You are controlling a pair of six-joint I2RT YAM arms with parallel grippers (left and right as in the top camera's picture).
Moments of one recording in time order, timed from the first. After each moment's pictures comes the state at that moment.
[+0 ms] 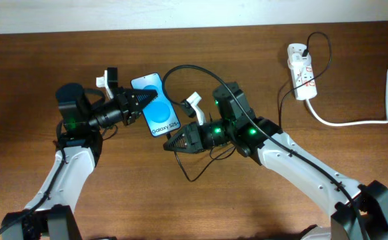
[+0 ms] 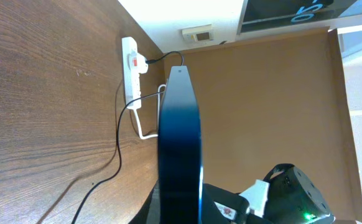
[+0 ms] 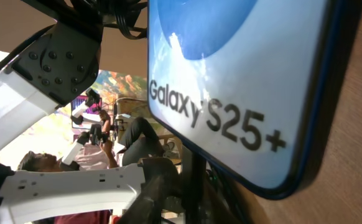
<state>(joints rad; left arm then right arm) 0.08 1.49 0.80 0.38 1.14 -1.10 0.57 1.57 1.04 -0.12 -1.05 0.72</state>
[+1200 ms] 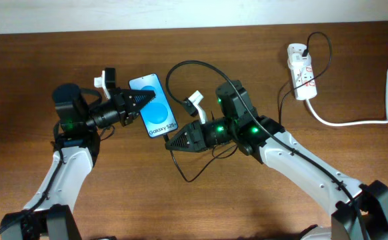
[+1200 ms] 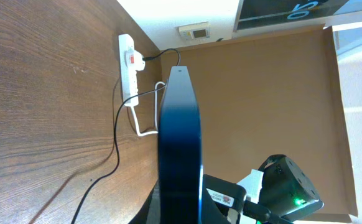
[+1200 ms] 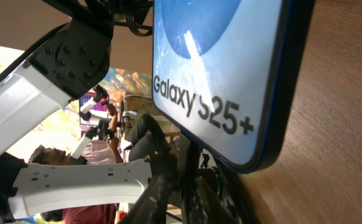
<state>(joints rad) 0.10 1.49 0.80 0.38 1.18 -1.10 0.55 1.57 1.04 -0.12 -1.10 0.71</state>
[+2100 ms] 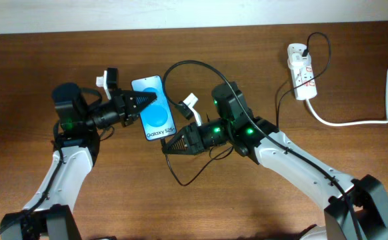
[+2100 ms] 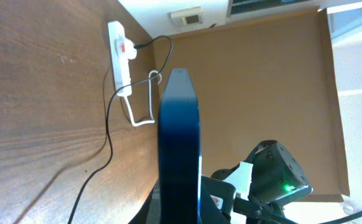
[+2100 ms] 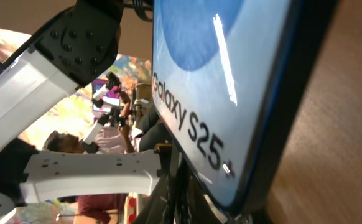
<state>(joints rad) 0.09 1.49 0.80 0.38 1.24 -1.09 0.56 1.61 1.03 -0.03 -1.16 0.76</state>
